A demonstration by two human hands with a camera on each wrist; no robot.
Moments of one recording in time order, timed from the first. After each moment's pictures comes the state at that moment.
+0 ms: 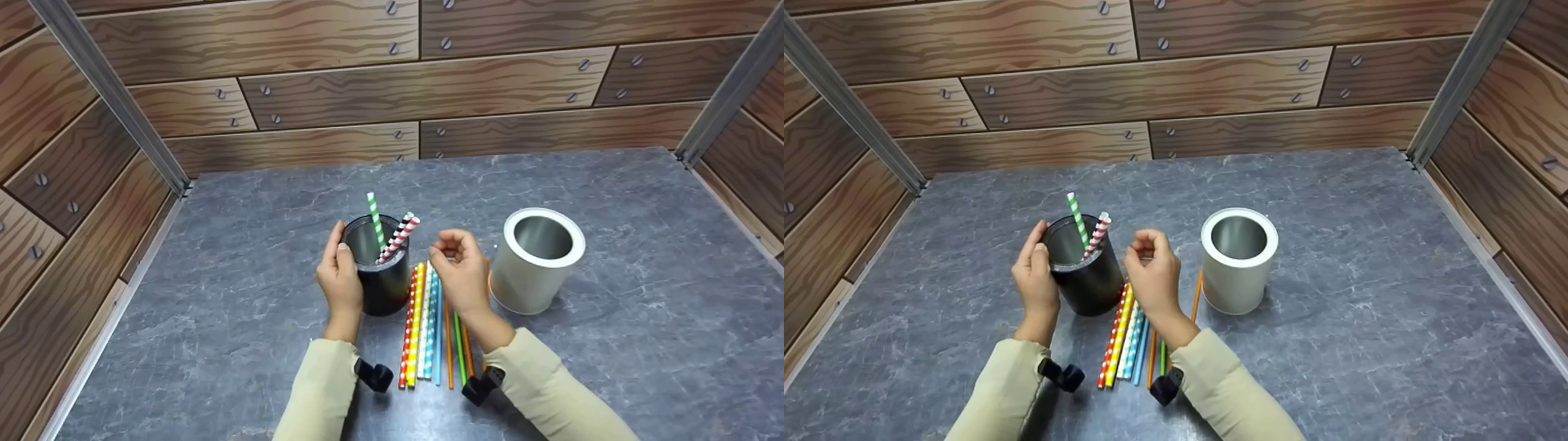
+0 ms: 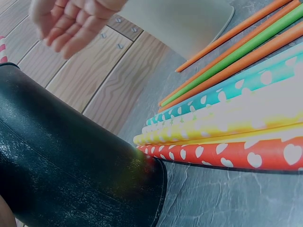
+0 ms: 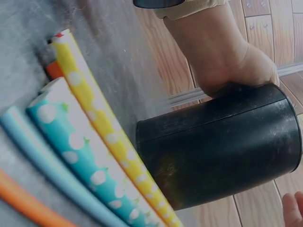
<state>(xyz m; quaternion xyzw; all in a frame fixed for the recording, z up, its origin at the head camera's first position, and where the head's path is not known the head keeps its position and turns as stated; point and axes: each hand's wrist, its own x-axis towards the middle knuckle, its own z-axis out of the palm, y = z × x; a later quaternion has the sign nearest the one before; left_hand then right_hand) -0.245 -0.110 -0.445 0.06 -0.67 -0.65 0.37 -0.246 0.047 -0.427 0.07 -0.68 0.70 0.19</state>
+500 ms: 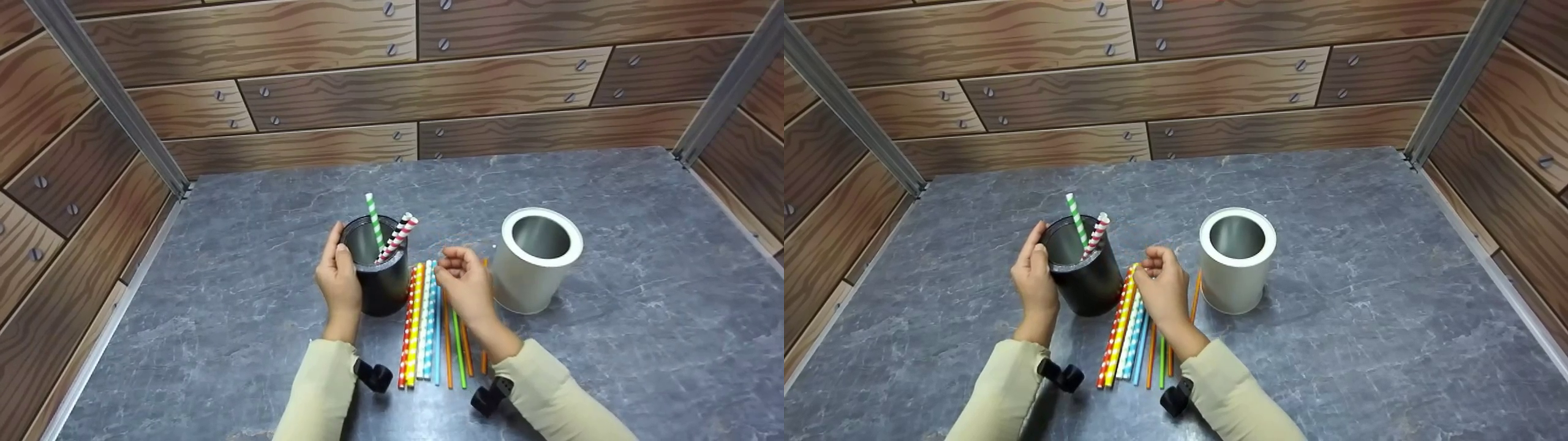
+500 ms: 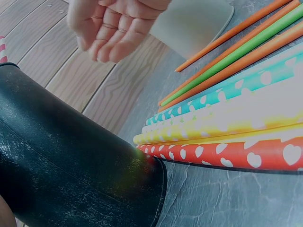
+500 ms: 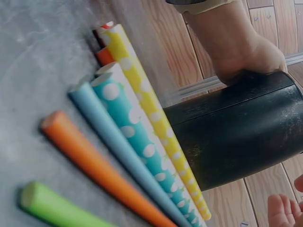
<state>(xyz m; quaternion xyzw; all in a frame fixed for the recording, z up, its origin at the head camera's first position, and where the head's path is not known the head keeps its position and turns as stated) -0.246 -0.111 -0.446 0.06 -0.67 -0.64 0.37 -0.242 0.062 -0.446 0.01 -0.75 0.65 0.11</state>
